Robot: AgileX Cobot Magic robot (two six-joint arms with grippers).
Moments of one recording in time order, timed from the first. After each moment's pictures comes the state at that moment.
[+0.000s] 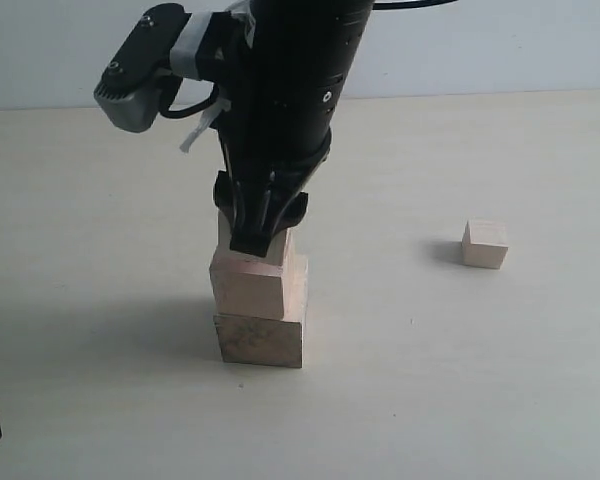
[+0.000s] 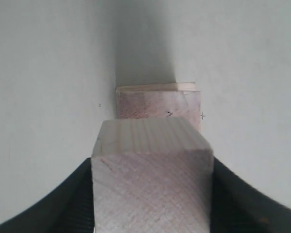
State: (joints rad) left arm -0.82 0.01 0.00 -0.13 0.37 0.05; right arm 0.71 1.81 -1.62 0.07 1.21 -0.59
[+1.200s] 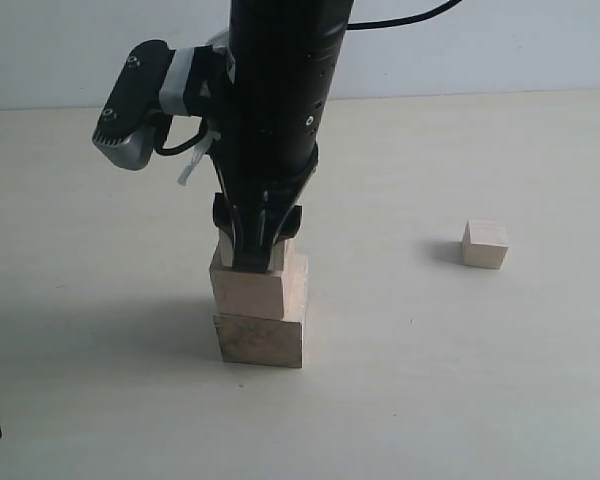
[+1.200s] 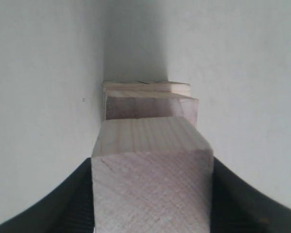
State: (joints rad) left arm -0.82 0.01 0.00 -0.13 0.37 0.05; right arm 0.74 1.86 -1.62 0.00 1.18 -0.62
